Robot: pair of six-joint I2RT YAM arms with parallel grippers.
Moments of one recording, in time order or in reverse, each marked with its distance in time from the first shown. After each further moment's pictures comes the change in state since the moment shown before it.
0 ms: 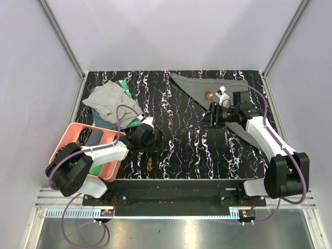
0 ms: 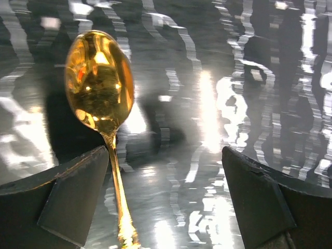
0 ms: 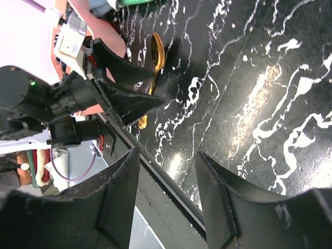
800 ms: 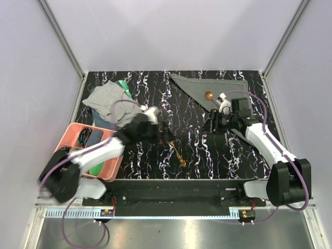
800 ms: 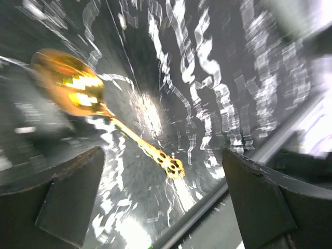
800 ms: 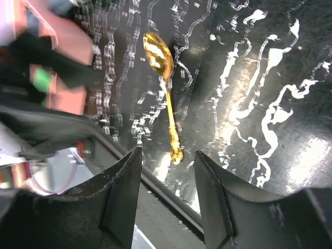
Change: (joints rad) left arm -0.026 -0.003 0.154 0.035 0.290 -0.074; right arm 0.018 -0.073 -0.117 0.012 0.130 0.024
